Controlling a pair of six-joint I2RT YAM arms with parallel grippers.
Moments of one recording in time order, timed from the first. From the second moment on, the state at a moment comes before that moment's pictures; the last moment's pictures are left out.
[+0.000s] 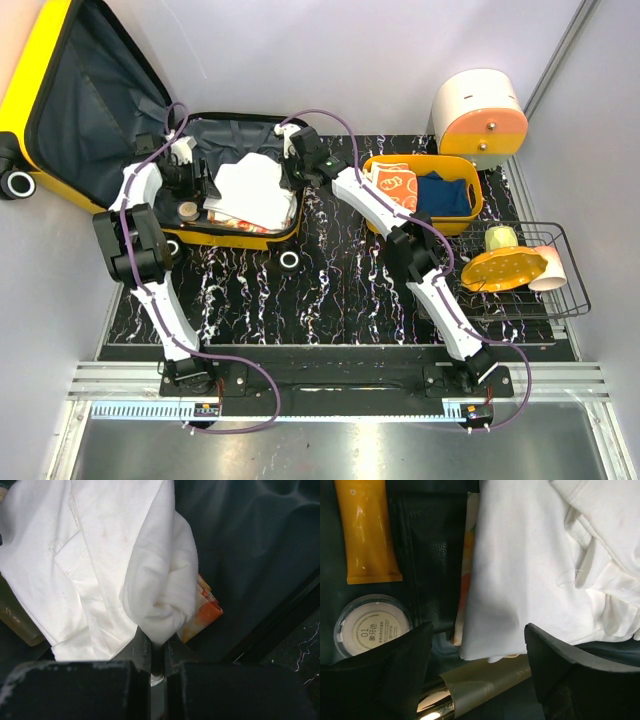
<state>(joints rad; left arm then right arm) 0.26 2.04 1.71 -0.73 0.55 0.14 0.68 2.58 2.53 -0.57 -0.12 0.15</state>
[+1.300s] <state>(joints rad) 0.13 2.02 1.66 -0.71 0.54 0.12 0.67 2.58 2.53 -0.53 -0.18 0.17</state>
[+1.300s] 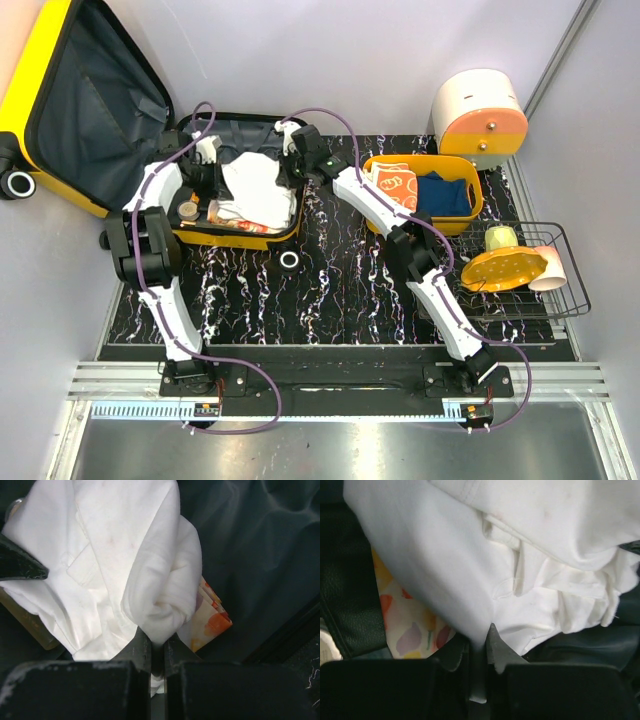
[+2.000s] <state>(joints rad) 0.09 1.77 1.72 -0.70 0.54 0.07 0.66 2.49 2.54 -0.41 -0.20 0.17</state>
